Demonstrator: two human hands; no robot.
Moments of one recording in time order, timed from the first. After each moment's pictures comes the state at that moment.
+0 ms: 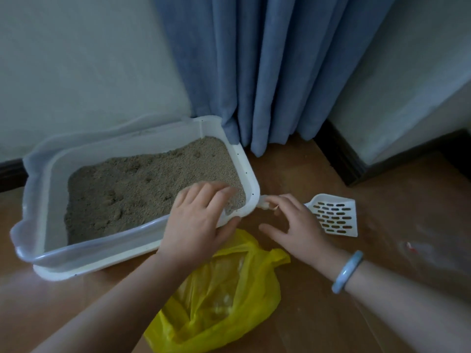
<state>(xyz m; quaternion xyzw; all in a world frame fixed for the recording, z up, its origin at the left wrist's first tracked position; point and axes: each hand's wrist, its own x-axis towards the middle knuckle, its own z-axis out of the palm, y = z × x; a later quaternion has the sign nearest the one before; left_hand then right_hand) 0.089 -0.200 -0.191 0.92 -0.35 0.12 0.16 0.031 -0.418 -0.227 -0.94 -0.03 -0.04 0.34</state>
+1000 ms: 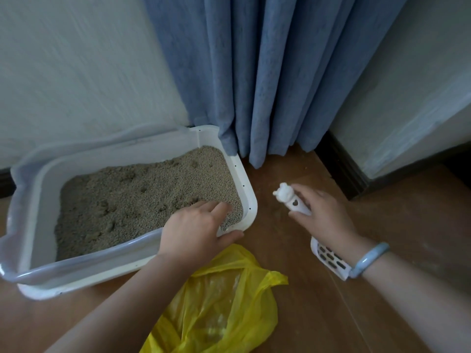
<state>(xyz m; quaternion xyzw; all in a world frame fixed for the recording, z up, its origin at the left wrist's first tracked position) 0.112 -0.216 -0.205 0.94 -0.32 0.07 0.10 0.066 -0.474 -0.215 -0.96 0.08 0.02 0.25</state>
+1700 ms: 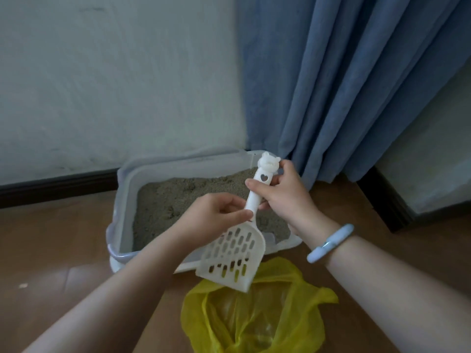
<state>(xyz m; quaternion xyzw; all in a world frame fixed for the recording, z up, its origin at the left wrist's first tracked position) 0.132 -0.131 -0.121 0.85 -0.10 -0.23 0.47 0.137 -0.297 -0.120 -0.77 0.15 0.01 0.63</state>
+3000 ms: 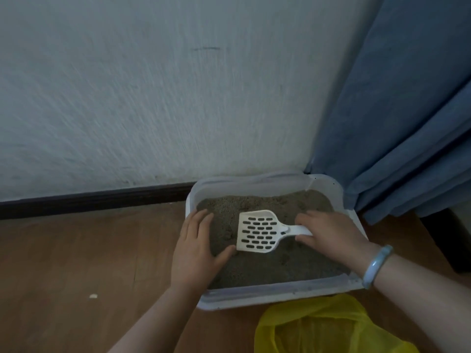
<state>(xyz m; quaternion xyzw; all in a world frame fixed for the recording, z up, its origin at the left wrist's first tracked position) 0.160 0.029 -0.187 0.97 -0.06 0.02 0.22 0.190 -0.248 -0.129 -0.97 -0.17 0.14 0.00</state>
